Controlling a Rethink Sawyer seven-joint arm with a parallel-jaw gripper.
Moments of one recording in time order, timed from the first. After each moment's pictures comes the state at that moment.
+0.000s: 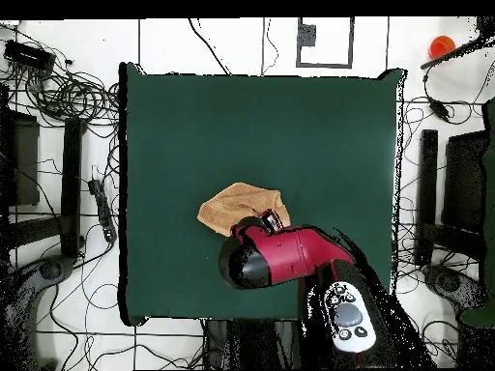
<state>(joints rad) -0.26 -0.74 0.11 1.87 -0.55 0.24 1.57</state>
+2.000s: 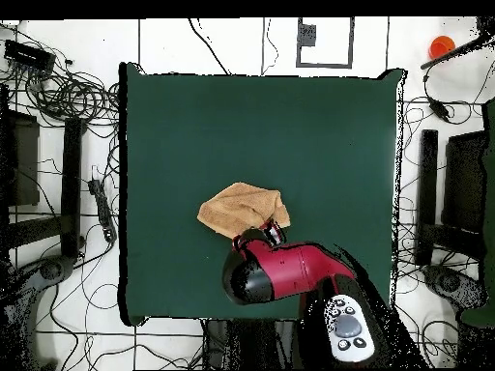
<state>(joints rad) -0.25 -0.73 0.06 1.93 -0.54 0.15 1.57</state>
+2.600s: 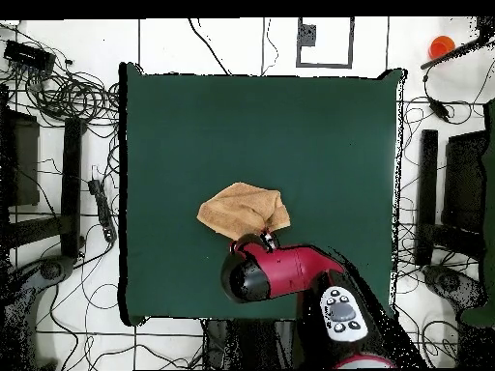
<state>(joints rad) -0.25 -0.65 0.06 1.94 -0.51 0.15 1.57</state>
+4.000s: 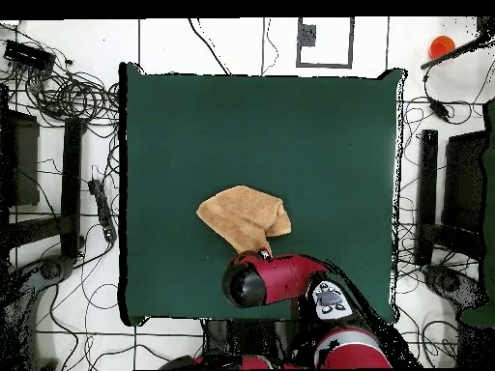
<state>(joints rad) -0.22 -0.51 0.00 1.94 -0.49 0.15 1.57</state>
